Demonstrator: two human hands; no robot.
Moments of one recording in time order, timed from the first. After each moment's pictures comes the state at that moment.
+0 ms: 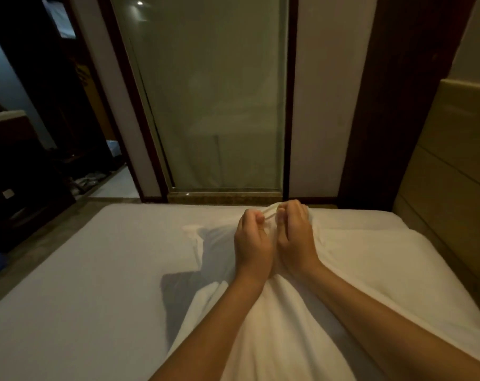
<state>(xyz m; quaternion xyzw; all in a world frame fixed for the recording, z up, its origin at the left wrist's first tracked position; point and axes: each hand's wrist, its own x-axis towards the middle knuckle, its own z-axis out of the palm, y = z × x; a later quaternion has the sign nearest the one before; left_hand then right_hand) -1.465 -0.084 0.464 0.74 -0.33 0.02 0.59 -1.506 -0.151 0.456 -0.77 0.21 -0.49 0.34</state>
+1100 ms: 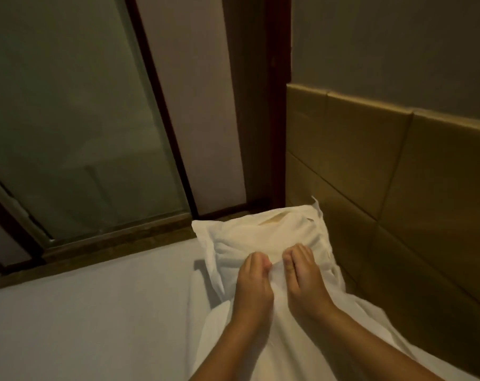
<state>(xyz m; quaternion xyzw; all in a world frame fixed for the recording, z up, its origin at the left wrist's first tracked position) -1.633 -0.443 0.390 0.68 -0.46 -0.19 0.54 -1.722 -0.499 0.365 -0.75 0.39 -0.46 0.26</state>
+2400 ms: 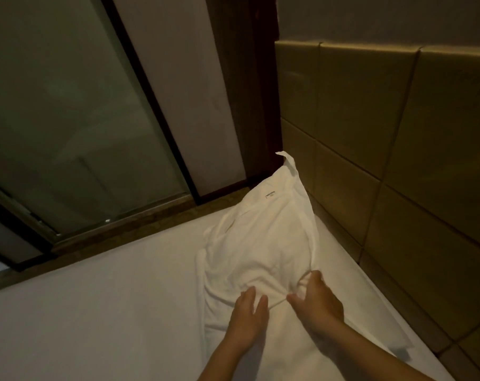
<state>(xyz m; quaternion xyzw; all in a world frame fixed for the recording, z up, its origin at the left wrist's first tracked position) -1.592 -0.403 0.278 0.79 -0.41 -0.39 0.24 -1.731 -0.461 0.290 -0.63 0.69 -0.11 0.33</state>
